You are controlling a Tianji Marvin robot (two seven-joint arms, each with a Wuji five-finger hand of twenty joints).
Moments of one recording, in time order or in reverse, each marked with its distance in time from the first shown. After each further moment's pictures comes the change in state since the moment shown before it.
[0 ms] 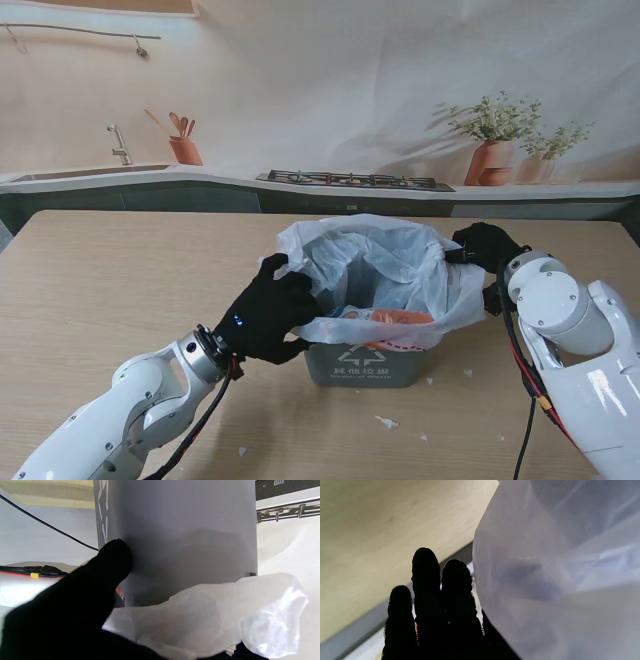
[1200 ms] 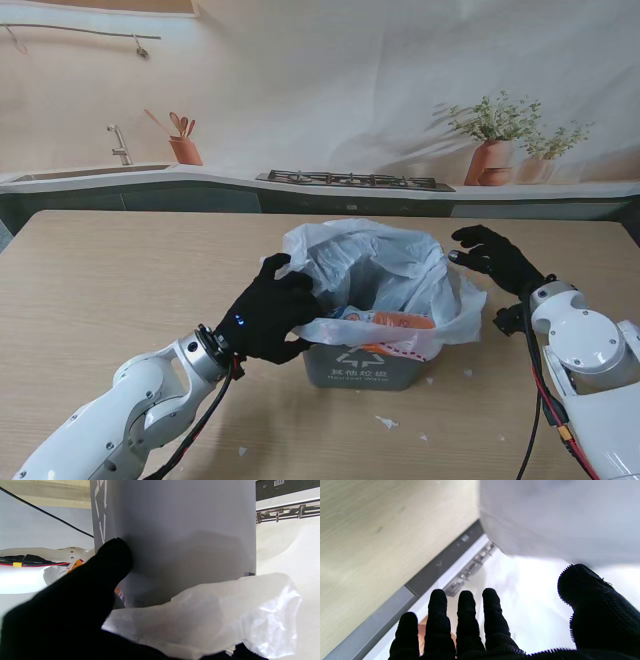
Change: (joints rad) left arm -0.005 0.000 0.006 0.000 -0.004 0.007 -0.006; right arm -0.110 -0.012 0.115 0.098 0.193 -0.321 -0.069; left_hand 0.000 -0.009 0.001 0.000 -0.001 0.000 0.004 0.005 0.000 0.000 0.000 0.000 0.000 -0.009 -0.001 0.000 -0.002 -0.013 0.000 0.000; right_hand -0.306 0.234 -0.394 0.165 -0.720 0.022 -0.405 -0.102 -0.826 -0.158 -0.306 -0.291 -0.580 -0.145 -0.396 -0.143 -0.334 -0.140 -0.088 0.130
